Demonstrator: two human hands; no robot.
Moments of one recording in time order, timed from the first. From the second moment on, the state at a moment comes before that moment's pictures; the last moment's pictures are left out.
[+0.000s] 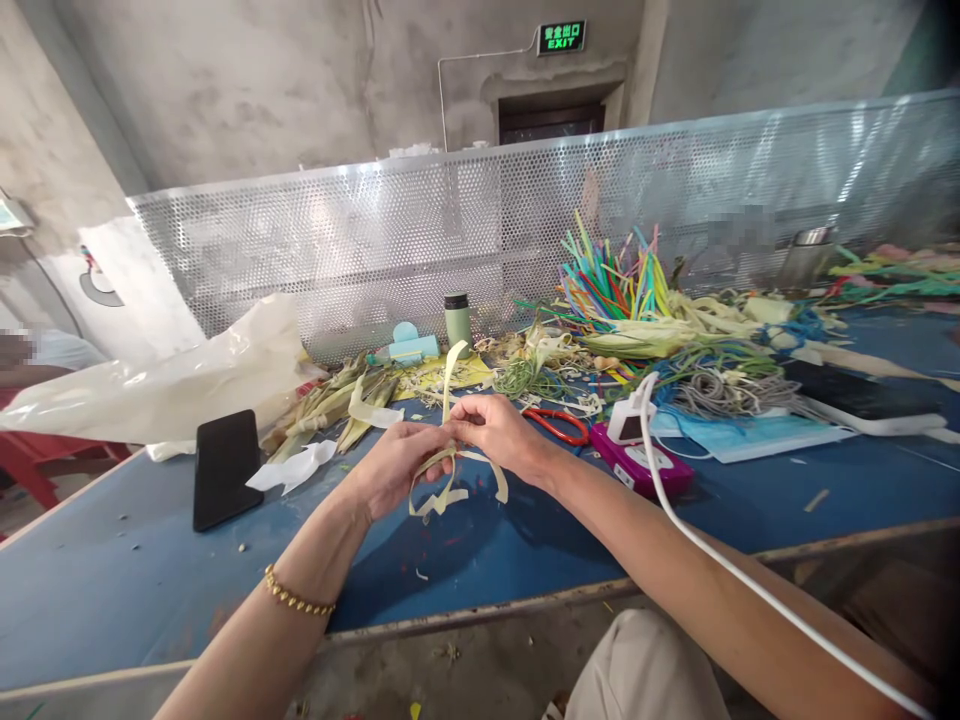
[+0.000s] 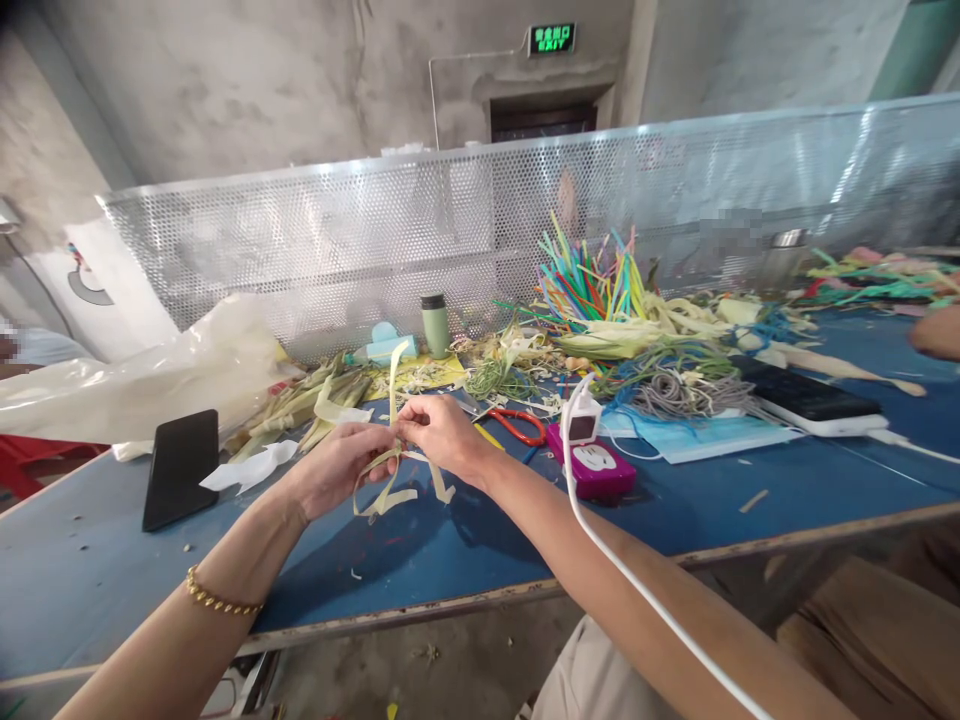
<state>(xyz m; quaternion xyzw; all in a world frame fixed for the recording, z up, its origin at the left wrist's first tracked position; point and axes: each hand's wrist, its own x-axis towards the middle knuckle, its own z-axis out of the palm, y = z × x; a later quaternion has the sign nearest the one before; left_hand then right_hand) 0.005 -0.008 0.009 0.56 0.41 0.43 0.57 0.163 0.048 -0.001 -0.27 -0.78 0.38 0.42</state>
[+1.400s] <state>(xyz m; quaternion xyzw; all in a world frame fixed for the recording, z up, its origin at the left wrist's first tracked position) 0.009 -0.007 0.011 0.56 0.43 0.50 0.50 0.170 0.045 0.001 -0.32 -0.78 0.42 0.34</state>
